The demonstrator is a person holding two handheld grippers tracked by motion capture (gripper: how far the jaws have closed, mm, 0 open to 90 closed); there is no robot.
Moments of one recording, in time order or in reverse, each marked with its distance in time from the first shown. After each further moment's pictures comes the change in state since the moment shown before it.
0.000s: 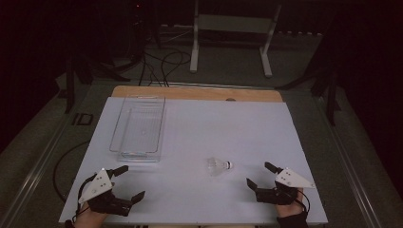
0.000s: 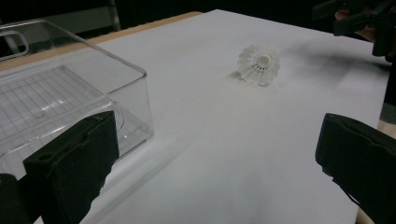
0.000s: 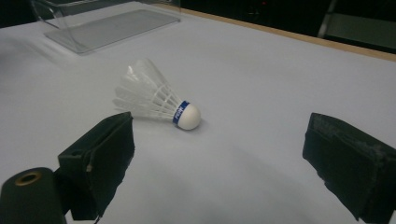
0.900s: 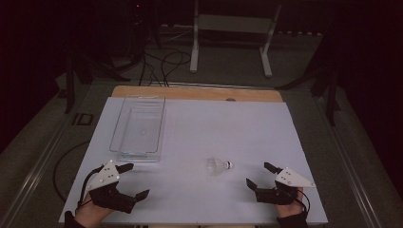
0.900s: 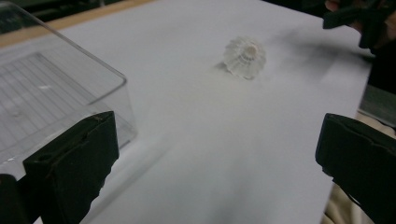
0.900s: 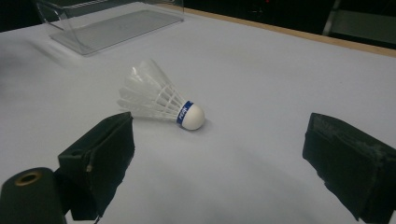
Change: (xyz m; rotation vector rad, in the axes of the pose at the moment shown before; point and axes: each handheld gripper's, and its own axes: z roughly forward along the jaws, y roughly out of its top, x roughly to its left) left arm -0.004 0.033 0.006 0.144 -0.045 -0.019; right arm 0.000 0.001 0.000 0.007 0.013 0.011
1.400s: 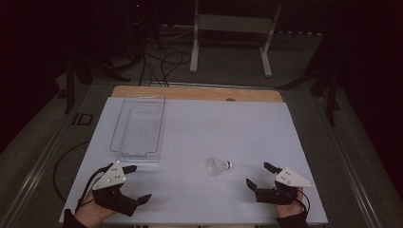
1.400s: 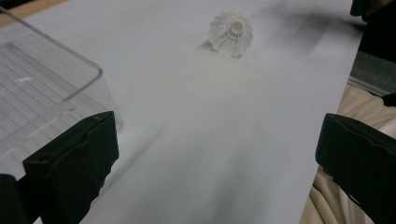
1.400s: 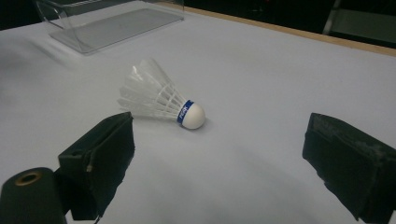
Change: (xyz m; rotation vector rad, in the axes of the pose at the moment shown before) left arm -0.007 0.009 0.005 0.109 -0.040 0.060; right arm 0.001 0.000 0.000 0.006 -0.001 -0.001
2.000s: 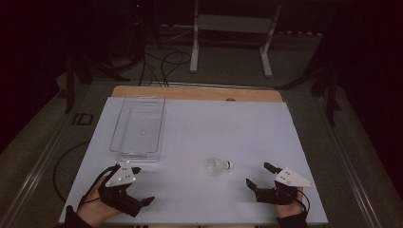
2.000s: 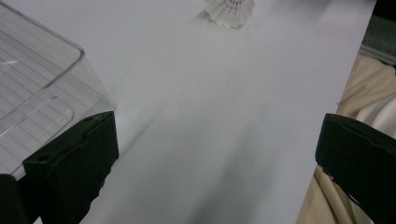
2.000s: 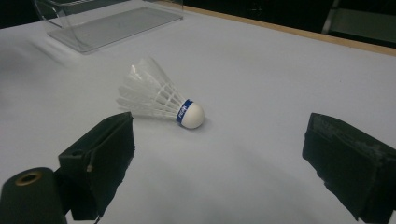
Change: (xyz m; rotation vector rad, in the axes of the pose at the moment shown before) left arm -0.003 0.009 0.011 0.130 -0.003 0.046; right arm 0.000 0.000 0.000 0.003 -0.005 -0.002
